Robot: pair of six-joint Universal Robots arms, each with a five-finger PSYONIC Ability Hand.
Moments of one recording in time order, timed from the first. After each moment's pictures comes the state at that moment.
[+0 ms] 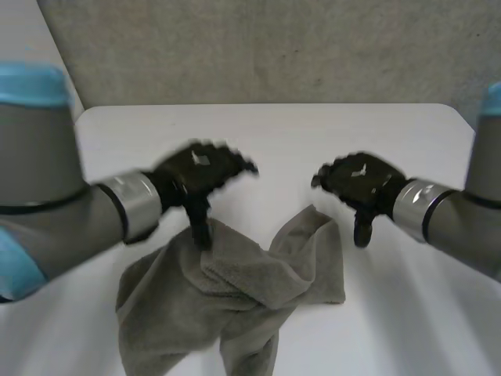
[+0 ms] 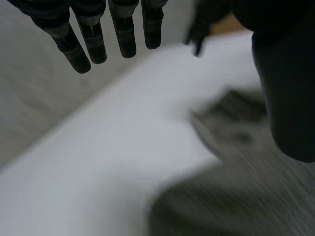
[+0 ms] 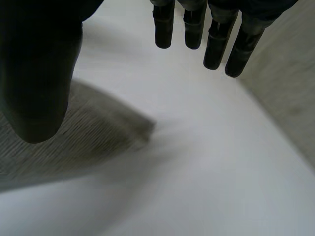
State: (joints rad) left arm 4.22 -1.95 -1.29 2.82 -1.20 3.54; right arm 1.92 -1.18 1.38 0.30 1.23 2.51; left_hand 0.27 0.27 0.26 0.28 0.23; right_hand 0.23 0.25 0.24 0.26 0.06
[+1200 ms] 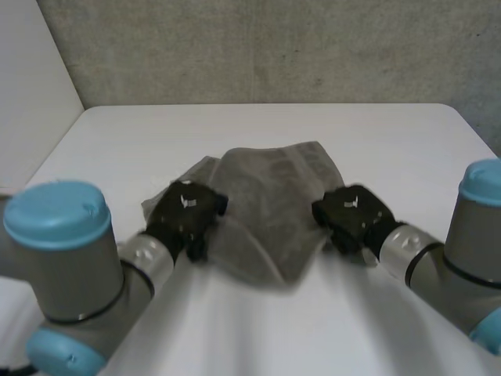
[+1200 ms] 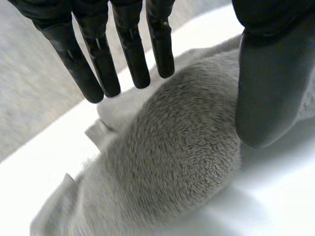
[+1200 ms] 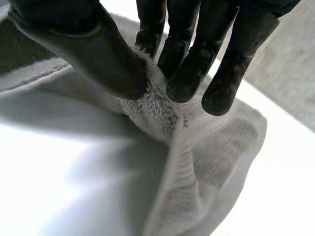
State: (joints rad) left arm 4.13 -1.91 -1.73 3.33 -1.52 3.47; right arm 1.93 -1.21 1.72 -0.11 1.20 2.70; left_hand 0.62 0.61 0.61 0.62 0.60; right_hand 1.33 1.31 1.33 1.34 1.17
